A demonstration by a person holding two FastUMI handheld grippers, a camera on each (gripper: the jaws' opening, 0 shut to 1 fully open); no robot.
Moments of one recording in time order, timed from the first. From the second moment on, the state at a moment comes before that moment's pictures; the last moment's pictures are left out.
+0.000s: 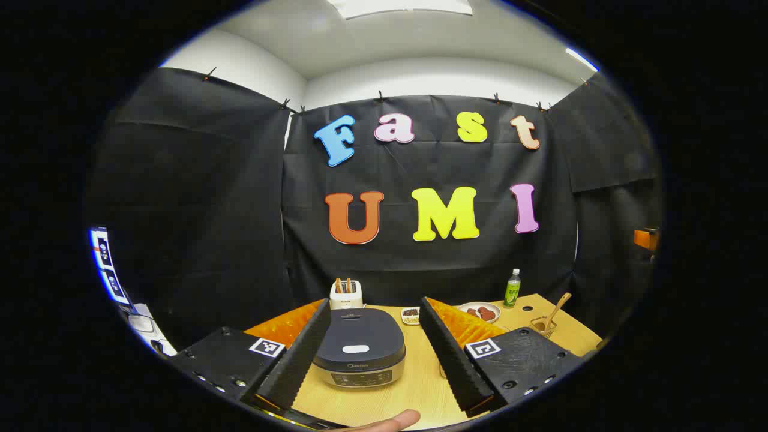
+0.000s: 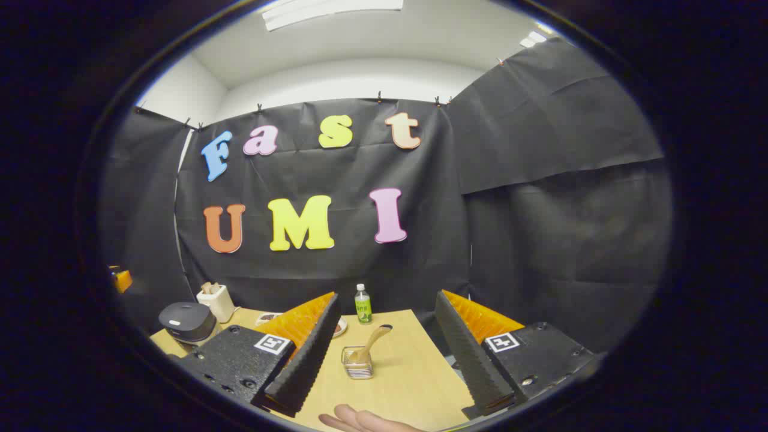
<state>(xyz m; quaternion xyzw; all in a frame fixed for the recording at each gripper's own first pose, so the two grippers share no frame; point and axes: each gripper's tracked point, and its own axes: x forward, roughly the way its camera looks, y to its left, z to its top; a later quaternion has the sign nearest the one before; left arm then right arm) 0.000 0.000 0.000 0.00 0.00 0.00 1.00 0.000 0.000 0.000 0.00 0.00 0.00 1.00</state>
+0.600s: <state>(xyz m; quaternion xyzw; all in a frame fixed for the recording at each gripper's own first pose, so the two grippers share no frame) -0.001 -0.009 -0.002 -0.01 0.00 0.00 1.00 -0.005 -0.007 -0.003 -0.02 0.00 -0.01 1.00</state>
